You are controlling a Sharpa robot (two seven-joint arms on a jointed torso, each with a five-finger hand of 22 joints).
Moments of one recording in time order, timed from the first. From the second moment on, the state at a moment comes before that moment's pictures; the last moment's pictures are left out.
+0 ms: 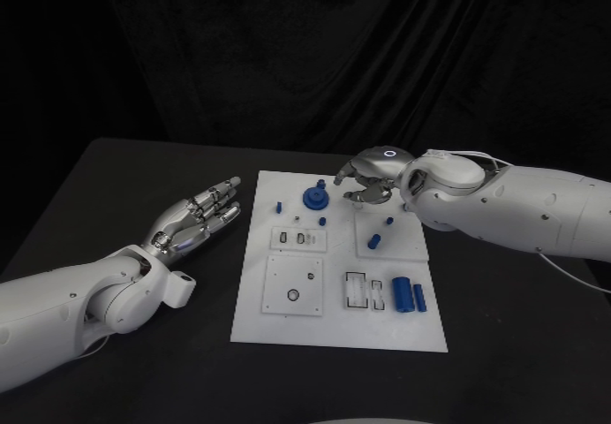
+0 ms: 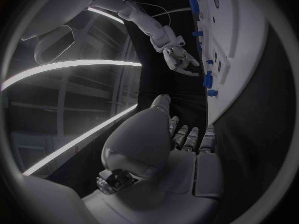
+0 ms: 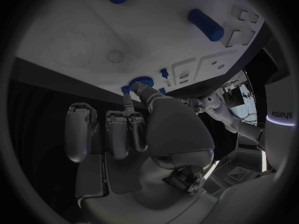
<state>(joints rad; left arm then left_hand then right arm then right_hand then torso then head) 1.21 -0.93 -0.21 1.46 -0.27 -0.09 0.68 1.58 0.21 -0.15 0.22 0.56 0.25 0.01 0.03 0.03 0.04 0.09 0.01 0.01 0.00 0.12 0.00 0.00 0.17 0.02 0.23 0.02 0.01 1.44 -0.72 -0.23 1.32 -1.59 -0.30 -0.01 1.25 -0.02 0.34 0.00 0.28 0.76 0.08 0.10 0.30 1.47 -0.02 1.57 1.31 1.47 -0.07 1.57 1.31 0.03 1.46 0.05 1.43 1.31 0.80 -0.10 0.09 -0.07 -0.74</state>
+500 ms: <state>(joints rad) 1.21 -0.93 -0.21 1.47 -0.27 -0.09 0.68 1.58 0.21 -0.15 0.22 0.56 0.25 0.01 0.03 0.03 0.04 0.09 0.01 0.01 0.00 0.12 0.00 0.00 0.17 0.02 0.23 0.02 0.01 1.48 -1.01 -0.24 1.50 -1.59 -0.32 -0.02 1.23 -0.07 0.28 0.07 0.28 0.77 0.07 0.08 0.30 1.47 -0.02 1.57 1.31 1.47 -0.07 1.57 1.31 0.03 1.47 0.05 1.52 1.31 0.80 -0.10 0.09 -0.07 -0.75</state>
